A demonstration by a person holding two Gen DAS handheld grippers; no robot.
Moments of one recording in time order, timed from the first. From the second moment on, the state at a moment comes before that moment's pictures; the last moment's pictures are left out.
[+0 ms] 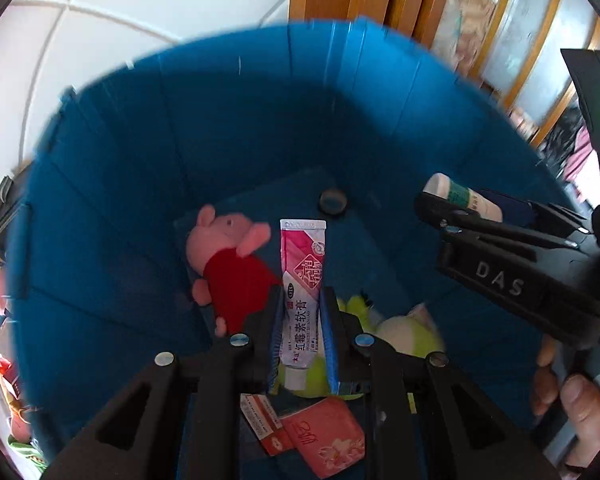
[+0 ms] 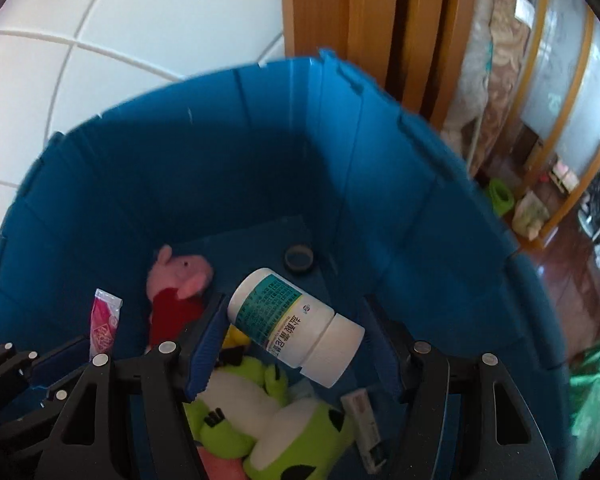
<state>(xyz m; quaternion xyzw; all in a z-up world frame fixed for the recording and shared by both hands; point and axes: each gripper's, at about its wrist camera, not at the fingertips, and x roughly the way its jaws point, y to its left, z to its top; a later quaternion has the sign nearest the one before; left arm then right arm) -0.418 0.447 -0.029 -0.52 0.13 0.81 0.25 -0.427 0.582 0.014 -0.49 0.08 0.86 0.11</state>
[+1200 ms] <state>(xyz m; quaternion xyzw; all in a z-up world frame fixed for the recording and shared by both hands) -0.423 0.441 -0.044 -0.55 0.17 0.79 0.22 -0.432 0.558 -0.044 -0.60 0.04 0.80 0.08</state>
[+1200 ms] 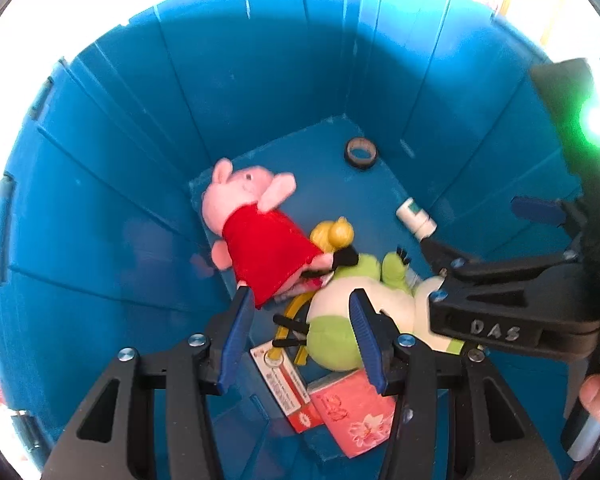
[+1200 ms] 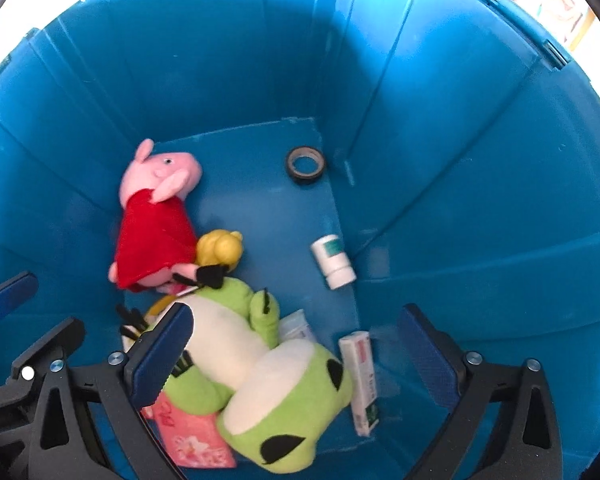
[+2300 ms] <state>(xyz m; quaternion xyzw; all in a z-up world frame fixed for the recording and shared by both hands) -0.301 0.320 0.065 -0.35 0.03 0.90 0.25 -0.338 0.451 0.102 -0.40 -0.04 0.91 0.07</state>
